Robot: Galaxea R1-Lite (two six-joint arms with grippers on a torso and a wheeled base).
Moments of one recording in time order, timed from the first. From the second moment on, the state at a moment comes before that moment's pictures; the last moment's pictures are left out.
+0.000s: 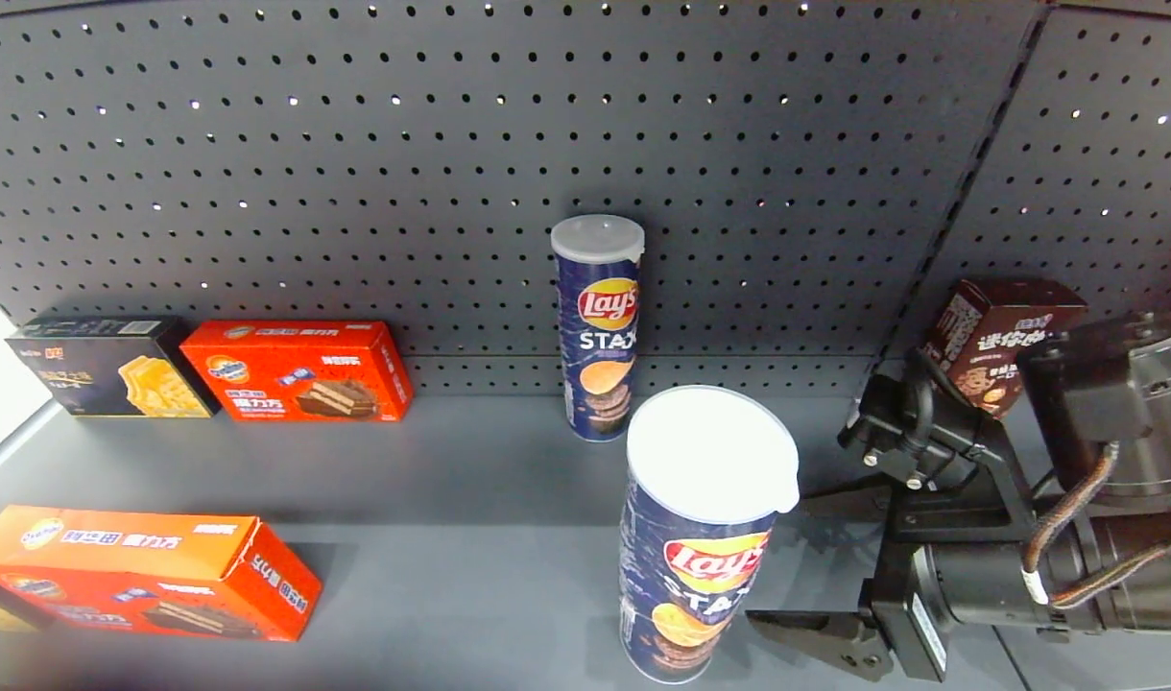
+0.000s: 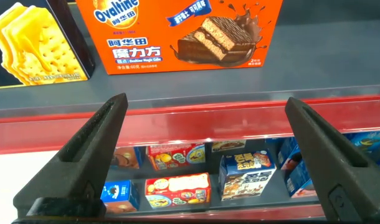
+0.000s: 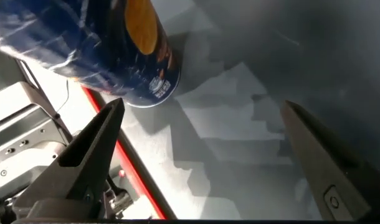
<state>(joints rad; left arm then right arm) 0.00 0.00 0.00 0.01 -0.06 0.02 0.72 1.43 -0.84 0.00 0.16 -0.20</state>
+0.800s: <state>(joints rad) 0.00 0.00 0.00 0.01 -0.06 0.02 0.76 1.56 -0.92 -0.02 0.16 -0.20</state>
